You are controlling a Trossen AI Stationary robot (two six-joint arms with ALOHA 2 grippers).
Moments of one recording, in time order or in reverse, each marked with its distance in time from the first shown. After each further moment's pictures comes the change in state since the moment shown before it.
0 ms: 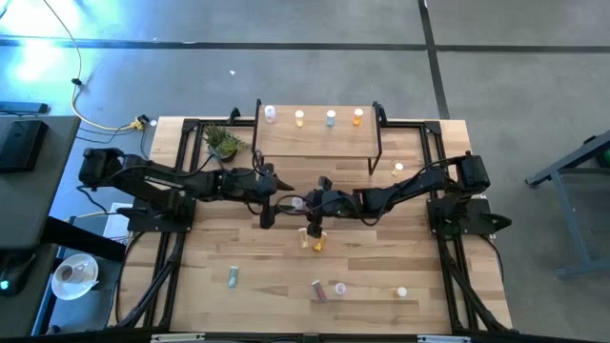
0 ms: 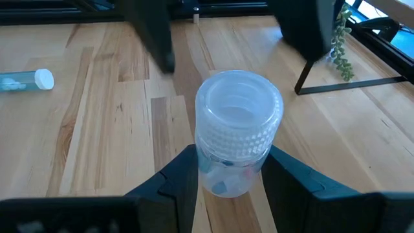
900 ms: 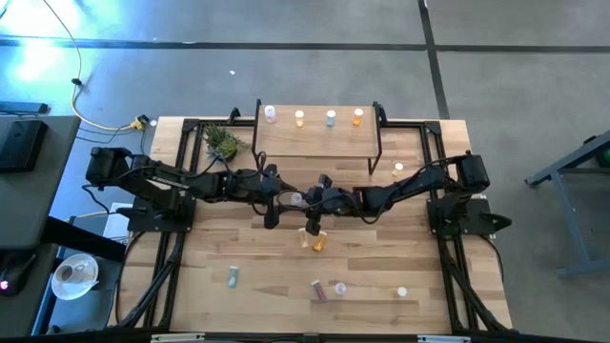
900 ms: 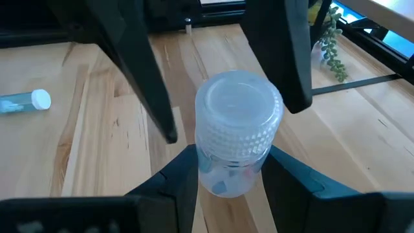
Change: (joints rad) left arm 0.003 0.068 -0.001 0.066 -0.009 0.000; right arm -0.014 0.000 0.001 0.025 0.000 0.045
